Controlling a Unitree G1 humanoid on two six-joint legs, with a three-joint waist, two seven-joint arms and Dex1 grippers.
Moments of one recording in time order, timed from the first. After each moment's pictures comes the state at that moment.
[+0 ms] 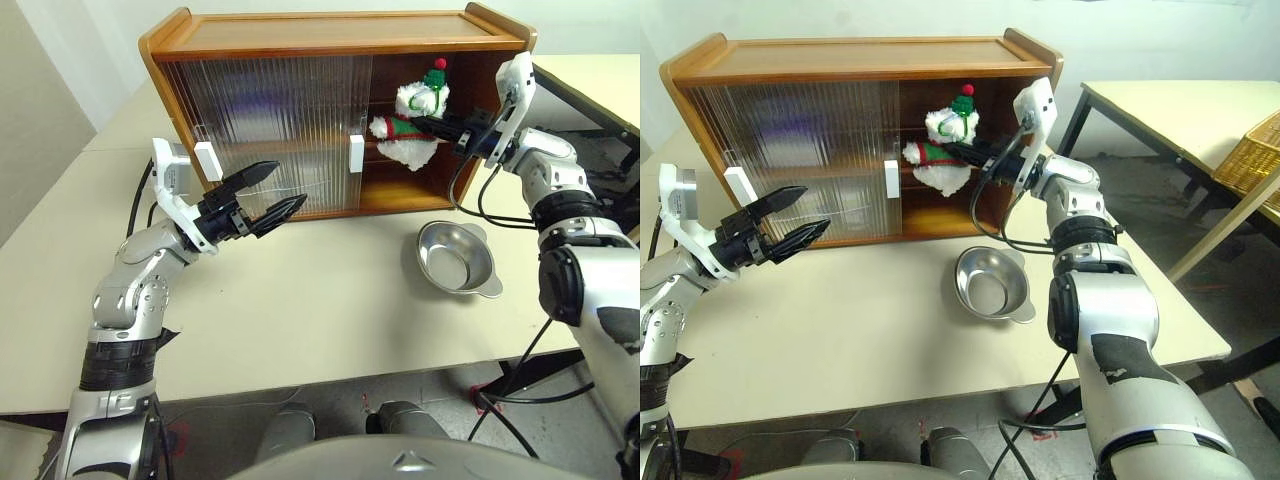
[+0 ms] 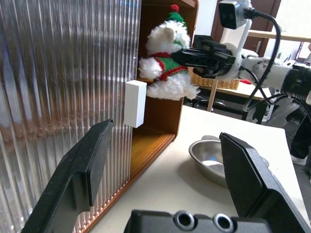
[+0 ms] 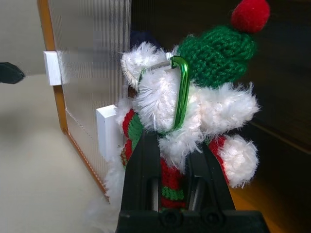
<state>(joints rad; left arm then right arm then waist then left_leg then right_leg) -0.29 0.53 0.18 -0.12 -0.62 0.31 -0.91 -1.16 -0.44 -0.12 1.18 0.24 -0.16 1.20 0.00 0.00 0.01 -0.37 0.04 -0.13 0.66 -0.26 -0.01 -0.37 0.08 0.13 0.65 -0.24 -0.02</state>
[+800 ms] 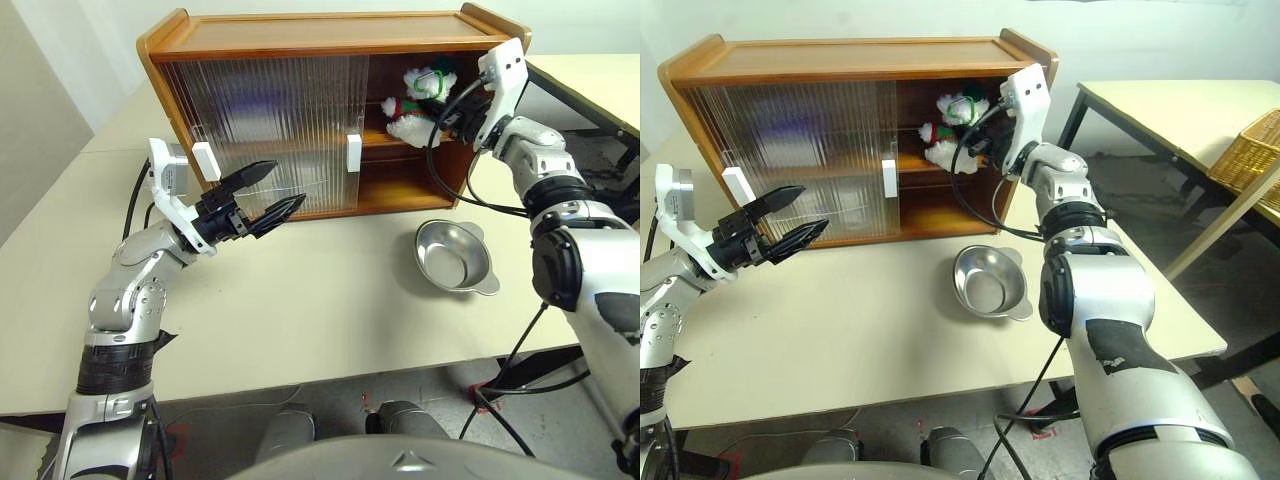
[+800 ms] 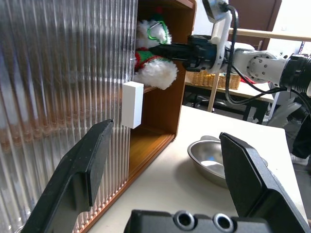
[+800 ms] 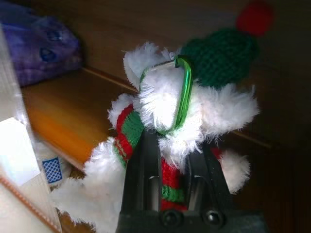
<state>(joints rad) -0.28 0.54 0.19 -0.15 -0.63 0.32 -0.90 -1.24 -0.40 -0.14 1.29 0.11 -0.17 0.82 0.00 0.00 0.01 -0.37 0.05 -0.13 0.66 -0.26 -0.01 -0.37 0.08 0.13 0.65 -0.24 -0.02</state>
